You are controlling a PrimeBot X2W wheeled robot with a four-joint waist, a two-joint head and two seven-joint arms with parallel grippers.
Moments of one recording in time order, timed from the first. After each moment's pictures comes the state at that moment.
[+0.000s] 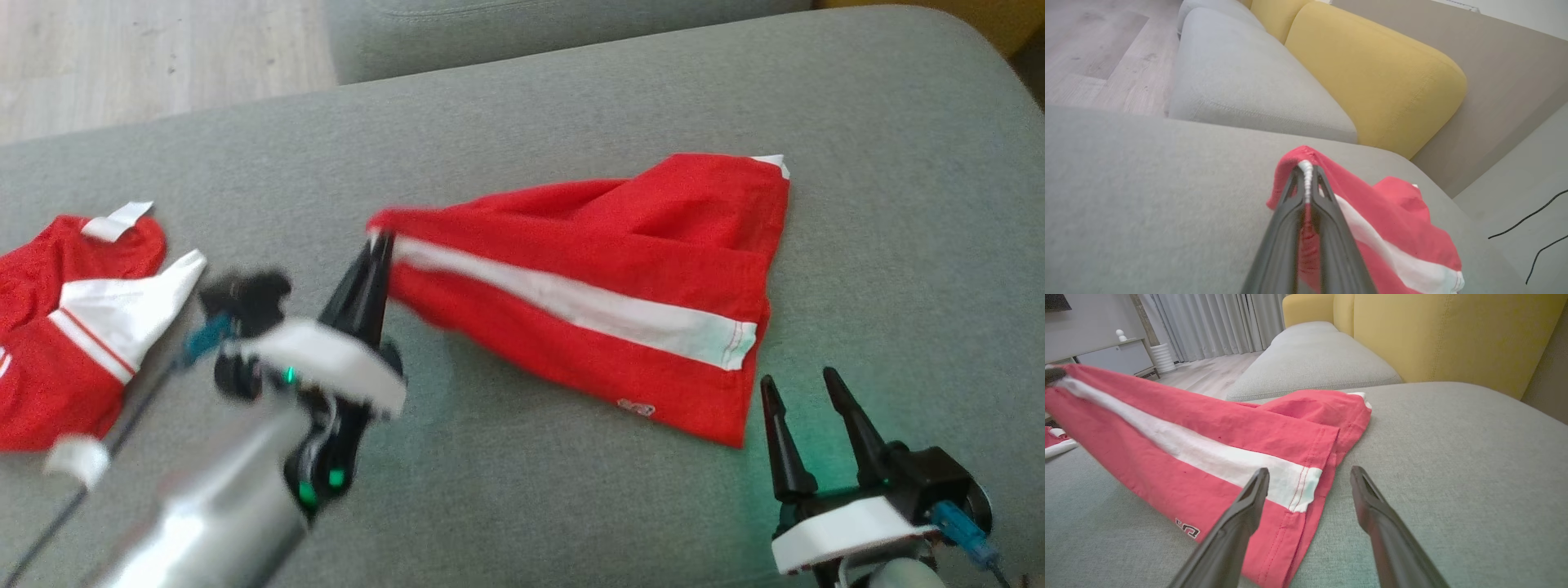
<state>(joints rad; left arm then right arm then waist) -0.64 0.37 -0.98 0.43 -1.23 0.04 -0.25 0.05 -0.05 0.08 0.24 0.11 0.13 -0.26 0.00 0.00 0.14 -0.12</state>
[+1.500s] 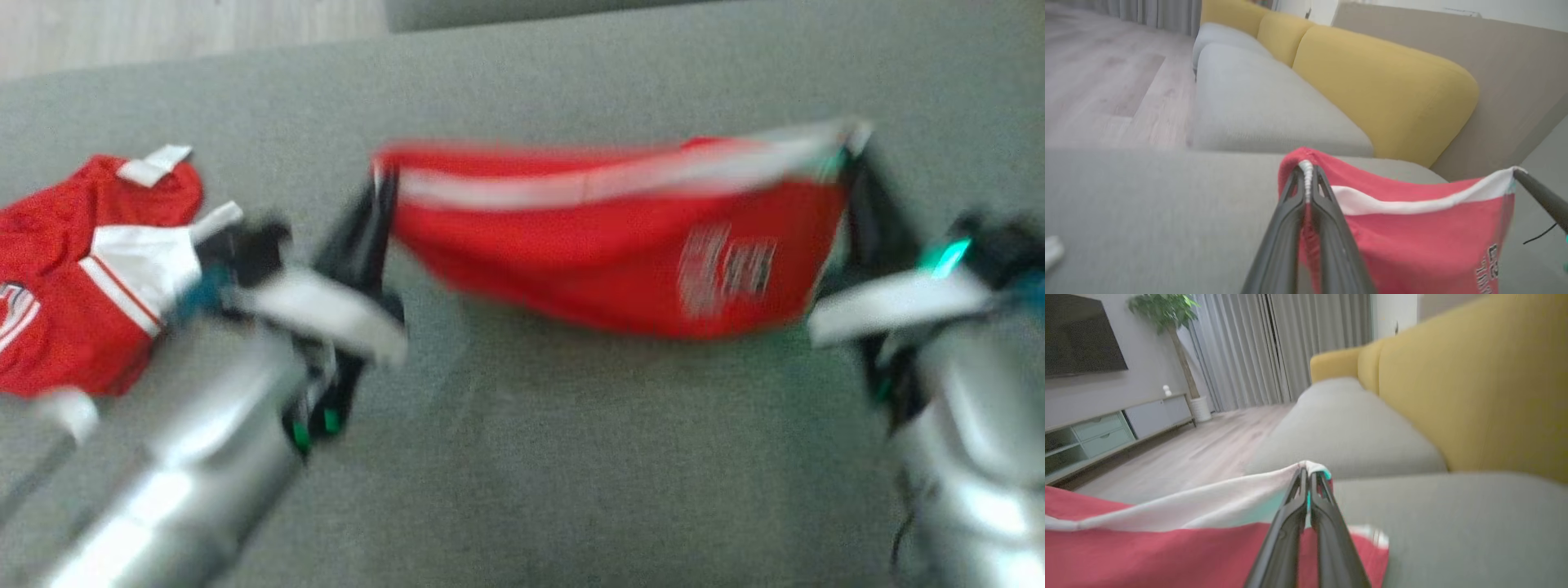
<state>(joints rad) -0.66 0.36 -0.87 0.39 -1.01 0.01 -0.23 -0.41 -0.17 0.14 0.40 0.31 0.13 -0.26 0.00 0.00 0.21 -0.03</state>
